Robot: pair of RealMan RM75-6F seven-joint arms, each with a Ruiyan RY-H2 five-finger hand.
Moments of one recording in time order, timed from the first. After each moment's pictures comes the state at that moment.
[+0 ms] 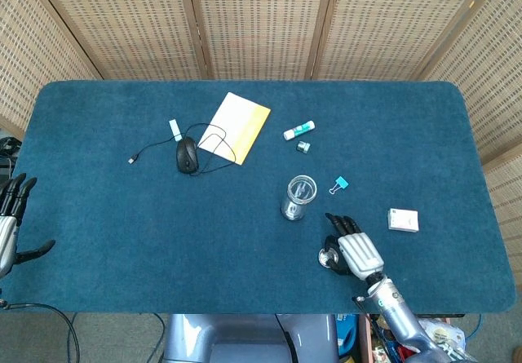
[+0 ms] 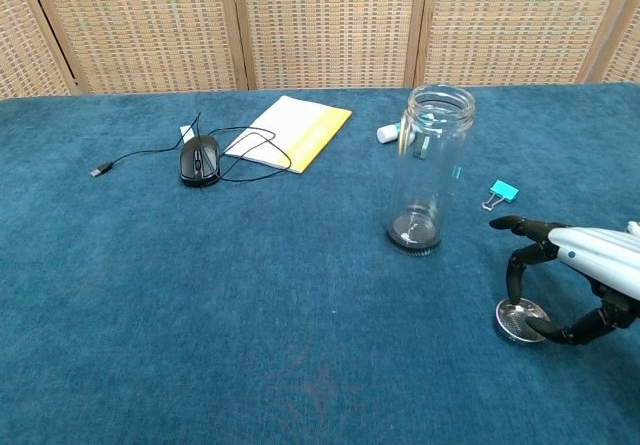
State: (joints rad) left arm -0.13 -1.03 -0.09 -1.76 1.42 1.47 0.14; right arm 0.38 -1.57 0.03 -1.42 -1.43 1.06 -0.09
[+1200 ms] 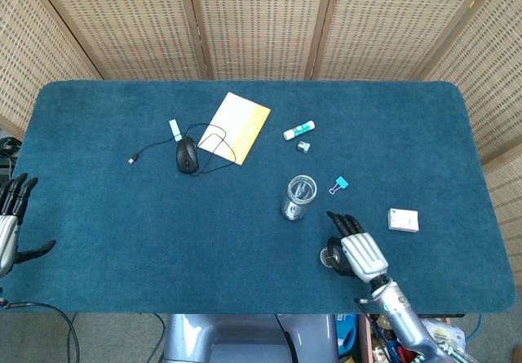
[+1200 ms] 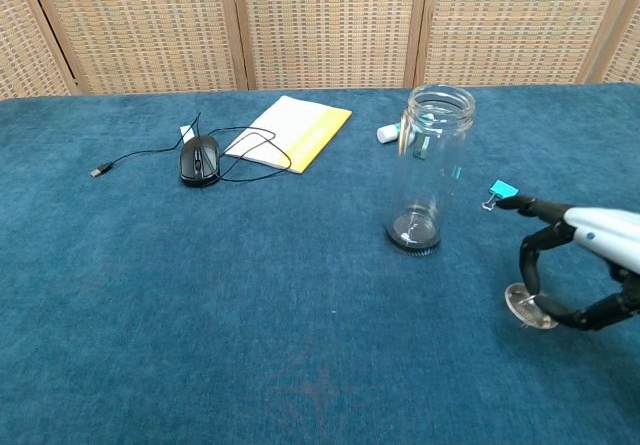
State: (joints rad) left arm -0.13 -1.03 -0.09 -1.76 1.41 1.45 0.13; right arm 0.37 -1.50 0.01 -1.51 -1.47 1.14 -0.07
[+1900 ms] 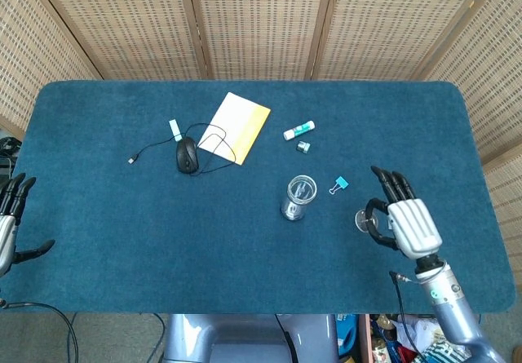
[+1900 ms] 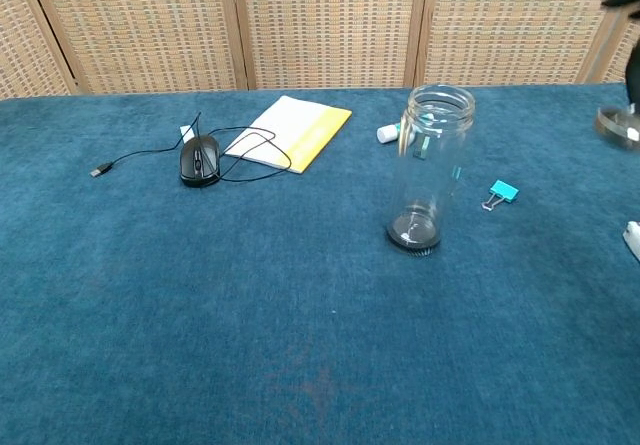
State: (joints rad) left arm -0.13 -1.02 -0.09 -1.76 1.41 1.46 0.12; right arm 0.37 -1.14 0.16 -1.85 -1.43 1.28 -0.11
